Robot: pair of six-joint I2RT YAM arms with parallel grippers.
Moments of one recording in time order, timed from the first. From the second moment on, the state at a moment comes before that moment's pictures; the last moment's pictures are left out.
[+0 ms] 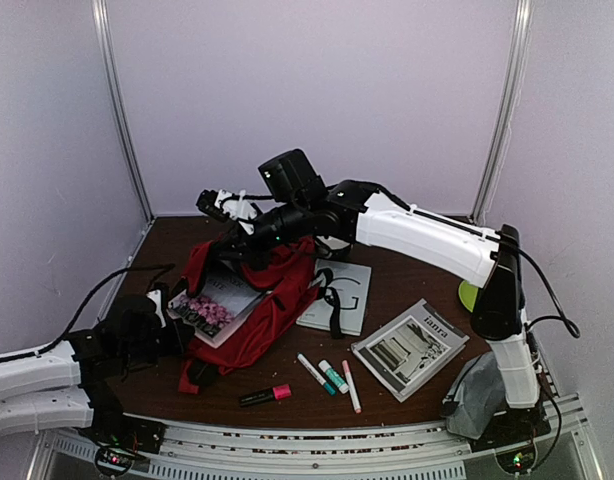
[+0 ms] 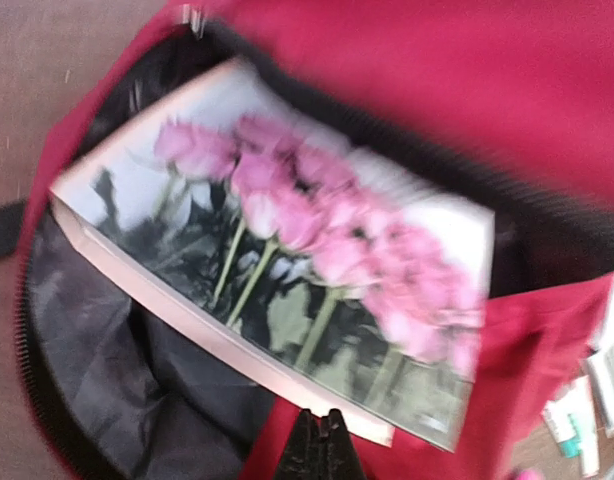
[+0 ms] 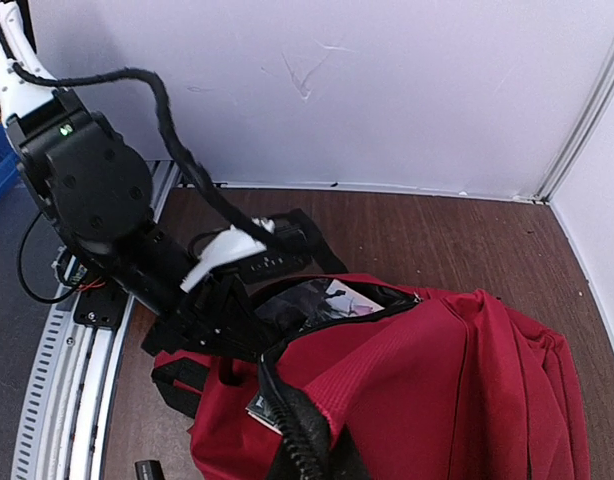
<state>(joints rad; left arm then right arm) -0.69 0.75 0.26 -0.14 -0.21 -0.71 1.02 2.19 2.23 -0.53 -0.44 -0.32</state>
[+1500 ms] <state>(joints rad) -1.05 0.63 0.50 -0.26 -0.38 -0.38 0.90 1.85 1.74 -0.59 -0.38 -0.39</state>
